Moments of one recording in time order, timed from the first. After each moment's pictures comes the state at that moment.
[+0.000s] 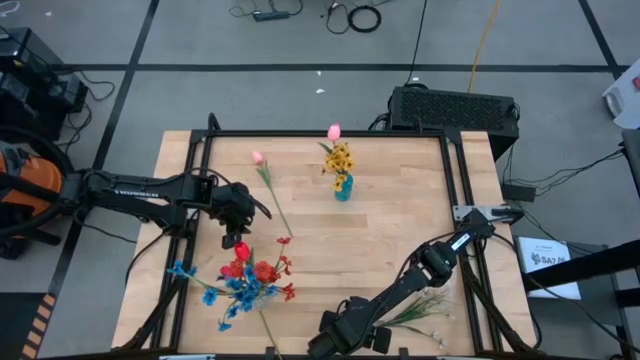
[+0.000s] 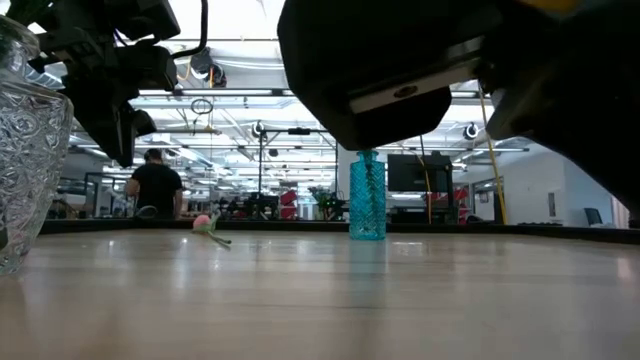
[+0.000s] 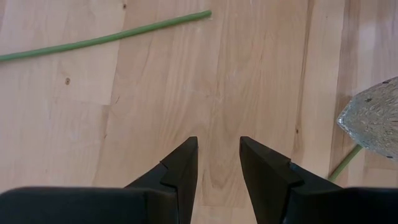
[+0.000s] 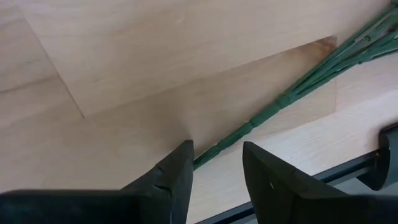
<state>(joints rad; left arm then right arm) 0.06 0.99 0.65 -0.77 0.19 -0.15 0.62 2.60 2.36 -1.40 -0.25 2.48</state>
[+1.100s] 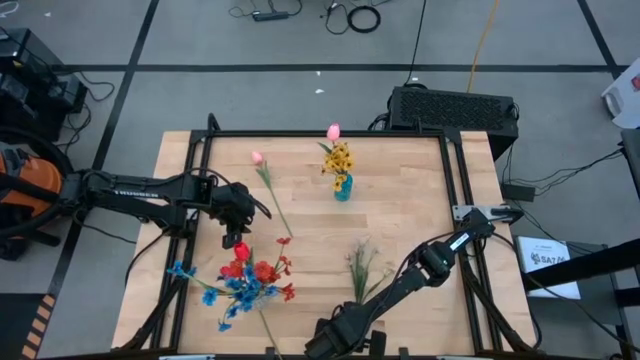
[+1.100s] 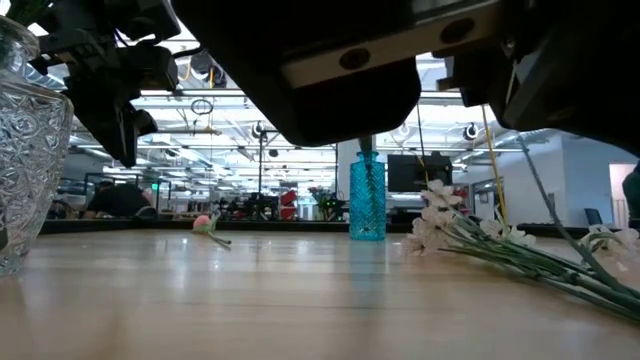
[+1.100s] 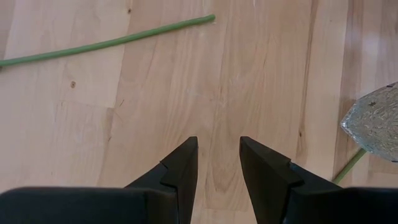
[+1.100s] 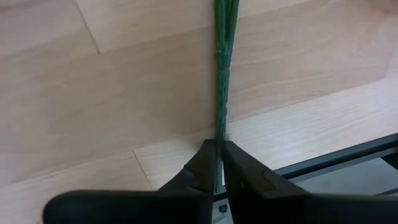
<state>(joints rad) 0.06 0.99 0.65 -0.76 0.17 -0.15 0.61 2.67 2.36 -1.32 -0.24 2.42</state>
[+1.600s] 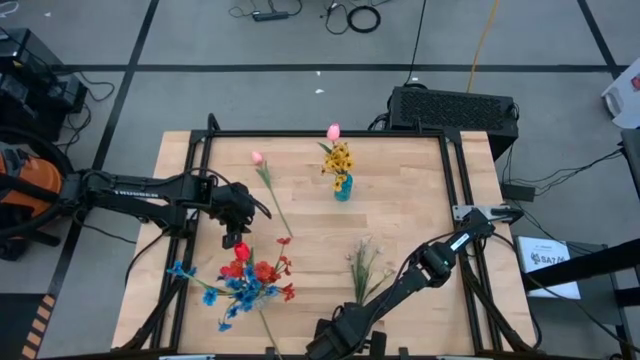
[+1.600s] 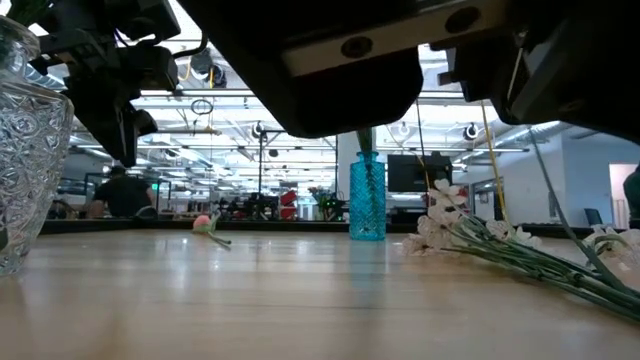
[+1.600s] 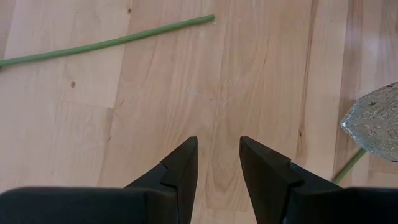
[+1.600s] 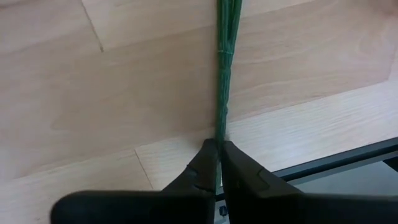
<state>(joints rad) 0.06 0.99 0.65 -0.76 0.17 -0.15 0.62 2.68 2.36 -1.30 -0.22 2.42</state>
